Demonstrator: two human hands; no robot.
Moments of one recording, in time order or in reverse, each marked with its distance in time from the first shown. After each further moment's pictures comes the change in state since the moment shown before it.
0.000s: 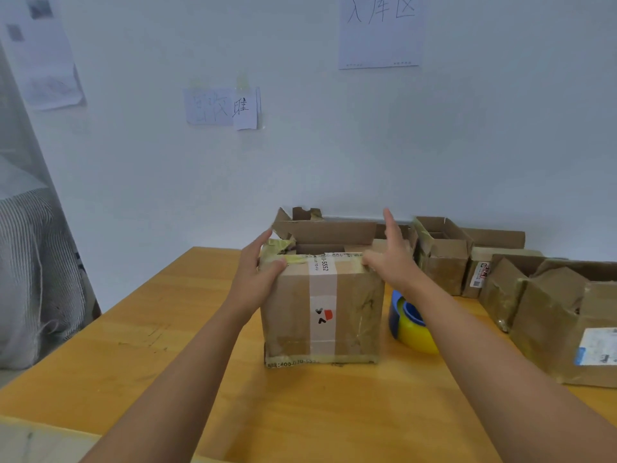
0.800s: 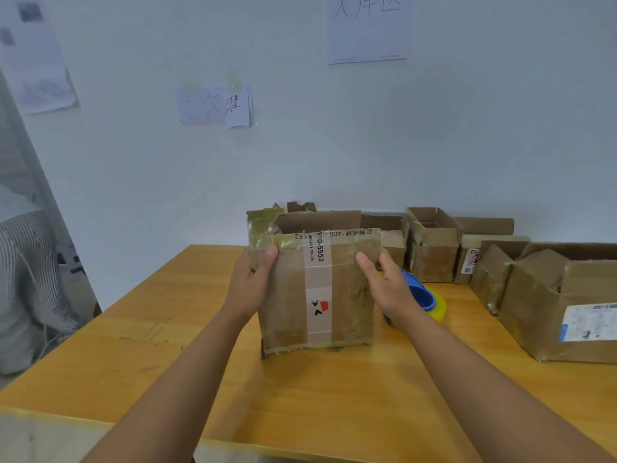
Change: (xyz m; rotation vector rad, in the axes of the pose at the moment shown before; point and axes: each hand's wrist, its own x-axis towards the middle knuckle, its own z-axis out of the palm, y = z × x) left_hand -0.032 0.015 0.005 -0.124 0.002 0.034; right_hand -0.063 0.018 0.021 0.356 0.034 0.026
